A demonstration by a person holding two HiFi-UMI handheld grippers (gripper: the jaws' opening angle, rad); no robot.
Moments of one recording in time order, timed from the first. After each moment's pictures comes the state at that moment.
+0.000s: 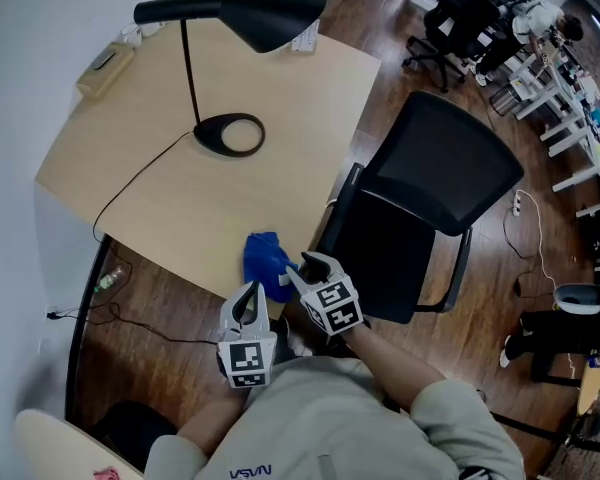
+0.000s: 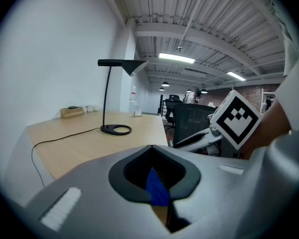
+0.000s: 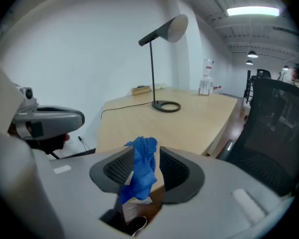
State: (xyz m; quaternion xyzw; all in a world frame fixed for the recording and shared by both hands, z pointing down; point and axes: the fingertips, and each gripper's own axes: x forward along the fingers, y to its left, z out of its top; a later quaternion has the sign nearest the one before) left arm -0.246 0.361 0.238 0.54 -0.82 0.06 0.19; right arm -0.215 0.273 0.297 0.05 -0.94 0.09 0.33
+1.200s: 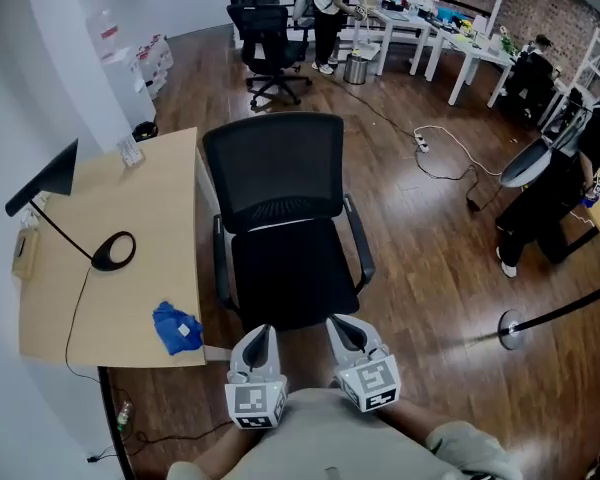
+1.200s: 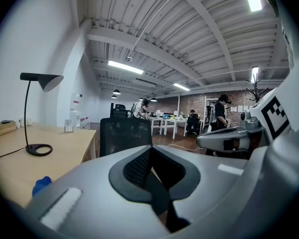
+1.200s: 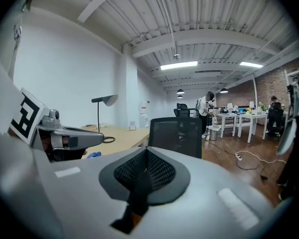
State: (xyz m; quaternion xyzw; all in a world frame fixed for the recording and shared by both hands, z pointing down) left arm 0.093 0.277 0.124 0.76 -0.64 0.05 0.12; right arm 0.209 0.251 0.122 0.40 -0.91 0.08 0.12
